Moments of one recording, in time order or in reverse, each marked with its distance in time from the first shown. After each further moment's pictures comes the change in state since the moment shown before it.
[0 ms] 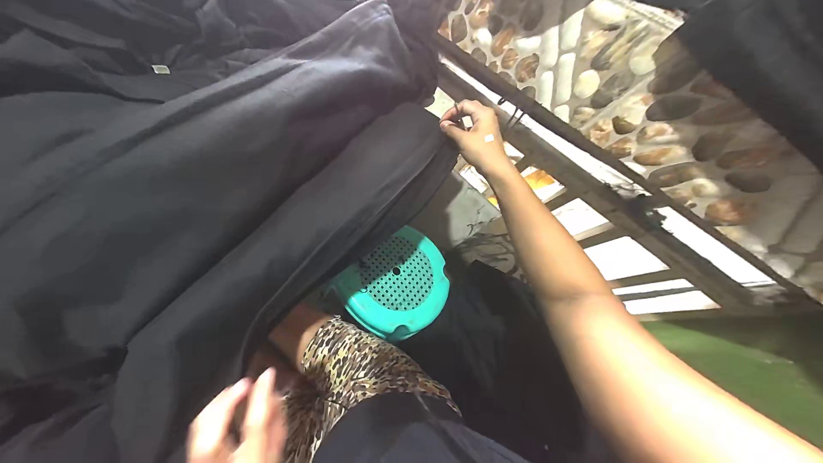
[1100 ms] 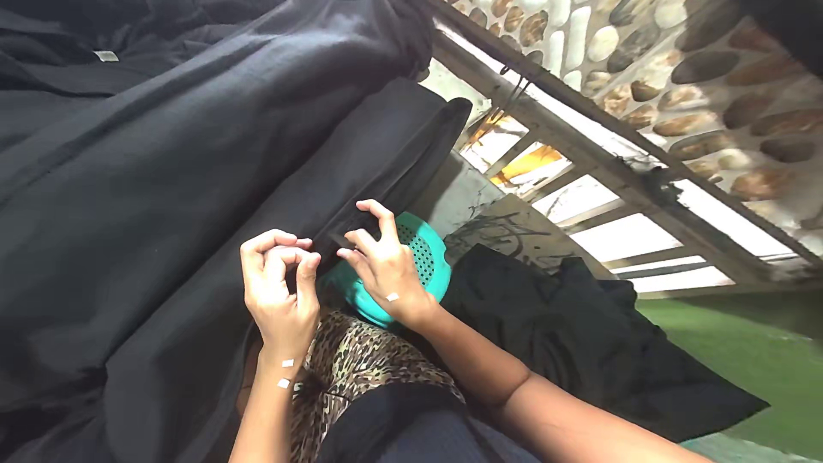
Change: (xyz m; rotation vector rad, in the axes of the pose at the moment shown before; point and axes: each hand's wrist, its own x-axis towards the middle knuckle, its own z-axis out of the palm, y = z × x) left_hand 0.099 0.016 0.112 -0.658 0.027 -0.170; right_hand -0.182 -0.164 0.095 0.042 -0.002 -0.102
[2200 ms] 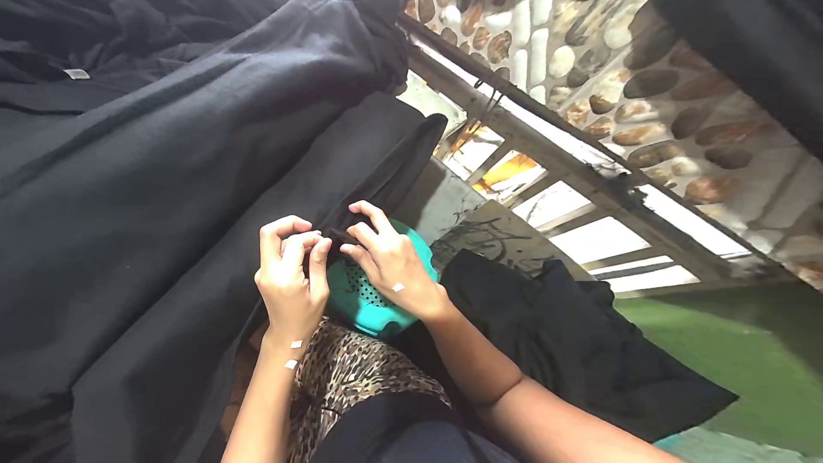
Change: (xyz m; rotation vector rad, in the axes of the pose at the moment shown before) left_hand 0.017 0.004 0.033 0.082 -0.063 0.105; right_hand 0.013 0.024 -0.026 -0.053 -0.056 -0.106
